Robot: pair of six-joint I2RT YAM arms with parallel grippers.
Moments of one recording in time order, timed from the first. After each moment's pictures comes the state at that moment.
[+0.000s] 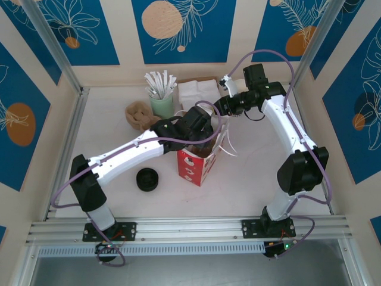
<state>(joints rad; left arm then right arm) -0.96 1.70 1.62 -0.75 -0.28 -0.31 0.22 1.71 1.73 -0.99 -0.71 -0.18</state>
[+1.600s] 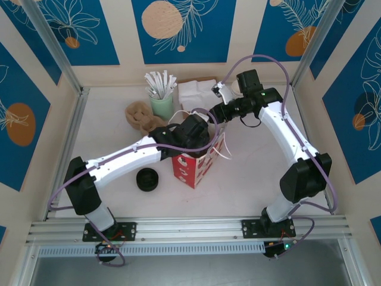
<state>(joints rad) -0.97 1.64 1.48 -0.68 -0.33 -0.33 0.30 1.63 1.64 -0.98 -0.64 -0.19</state>
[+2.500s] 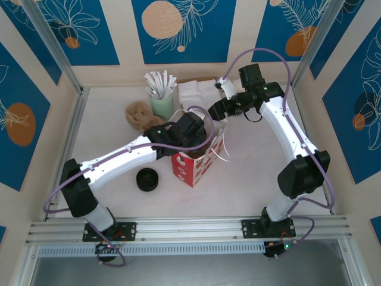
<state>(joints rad) -0.95 1.61 1.48 -0.71 -0.33 -0.33 0.28 1.68 1.73 -1.03 -0.52 -0.25</state>
